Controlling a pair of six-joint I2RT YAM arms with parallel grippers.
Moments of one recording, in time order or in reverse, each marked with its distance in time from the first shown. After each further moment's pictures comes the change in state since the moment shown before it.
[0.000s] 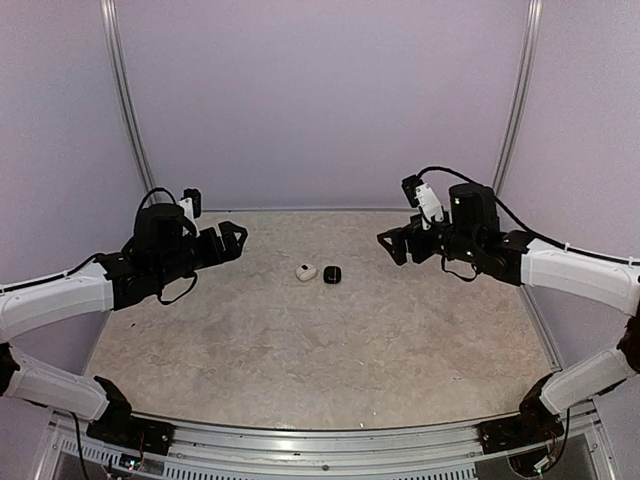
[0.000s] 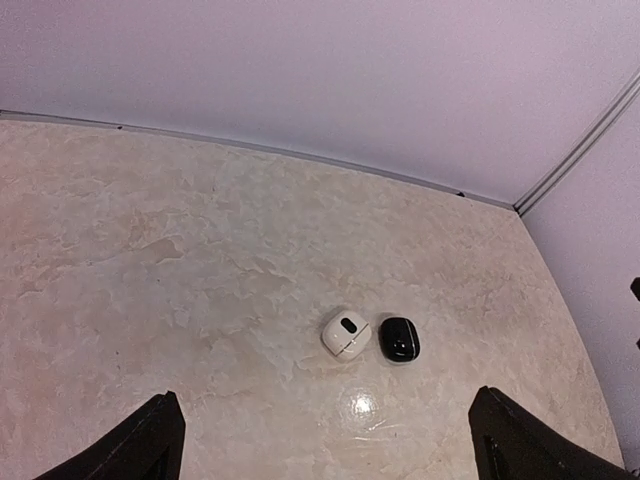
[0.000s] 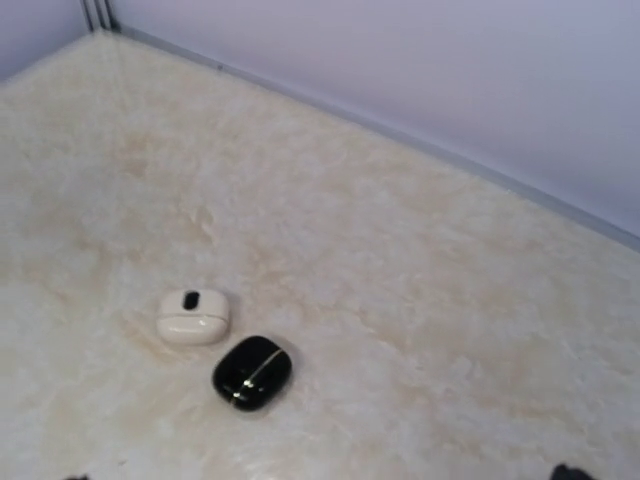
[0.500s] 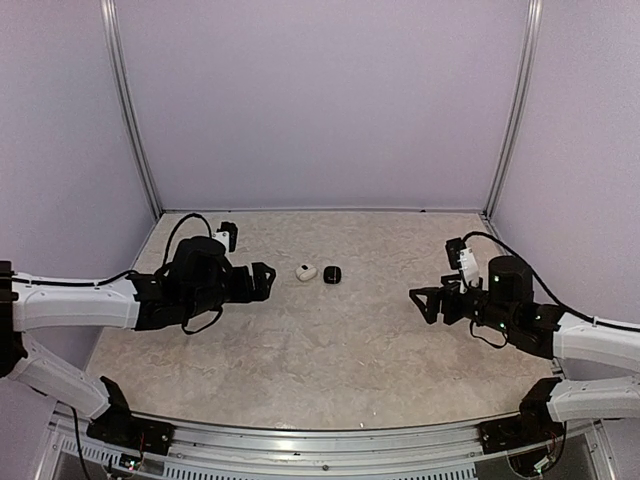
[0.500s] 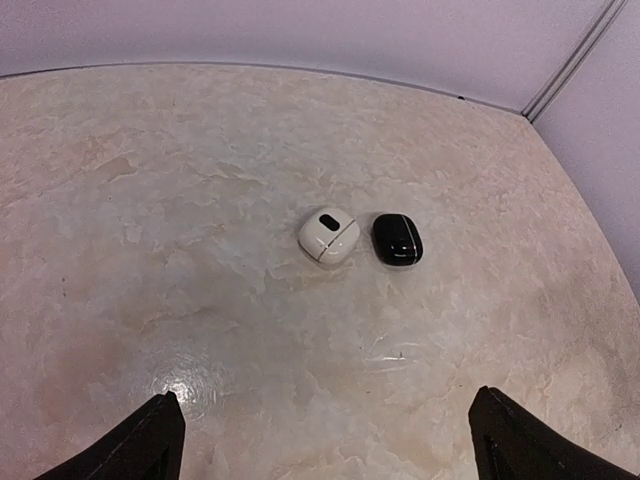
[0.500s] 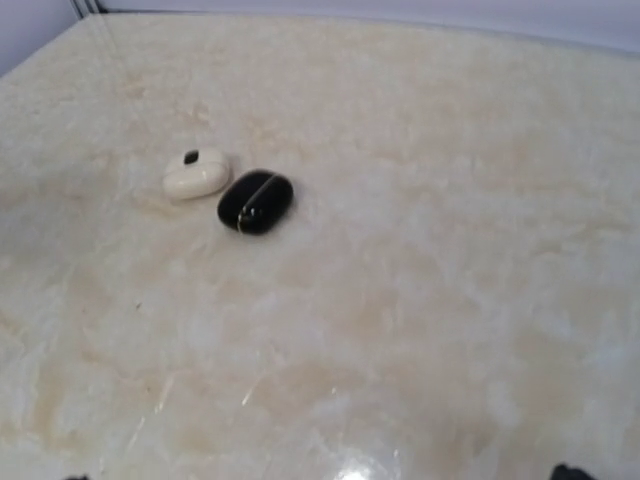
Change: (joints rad) left arm -0.210 0.119 -0.063 0.035 -0.128 -0.011; right arm -0.002 -0.428 -0.571 0.163 0.016 0.210
